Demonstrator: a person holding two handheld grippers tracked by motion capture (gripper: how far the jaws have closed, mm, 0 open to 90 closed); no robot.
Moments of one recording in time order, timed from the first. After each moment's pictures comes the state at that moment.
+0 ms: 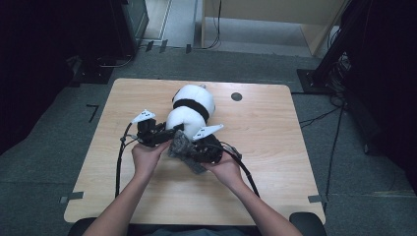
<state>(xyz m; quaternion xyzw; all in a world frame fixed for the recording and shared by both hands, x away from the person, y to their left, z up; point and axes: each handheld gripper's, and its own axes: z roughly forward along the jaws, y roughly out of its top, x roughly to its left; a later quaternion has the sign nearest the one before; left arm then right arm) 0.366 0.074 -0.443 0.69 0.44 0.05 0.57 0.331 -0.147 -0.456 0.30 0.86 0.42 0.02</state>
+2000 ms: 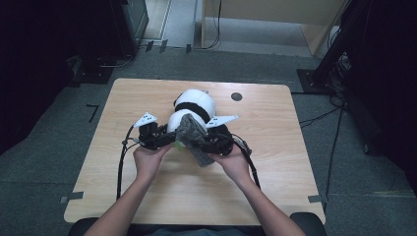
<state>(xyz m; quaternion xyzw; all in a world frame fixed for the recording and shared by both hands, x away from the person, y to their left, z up) 0.359 0.070 -0.449 0.70 0.44 0.07 0.56 0.334 -0.170 -0.420 0.34 0.83 0.45 0.04</state>
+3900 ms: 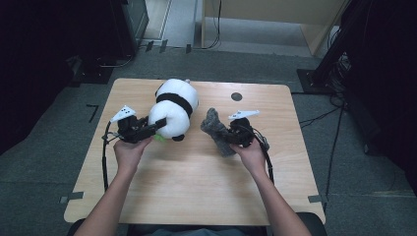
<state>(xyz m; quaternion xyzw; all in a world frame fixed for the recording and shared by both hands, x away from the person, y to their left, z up) 0.372 0.126 -0.434 0.70 0.43 0.12 0.56 0.372 -0.243 -0.446 0.43 0.80 0.41 0.09</state>
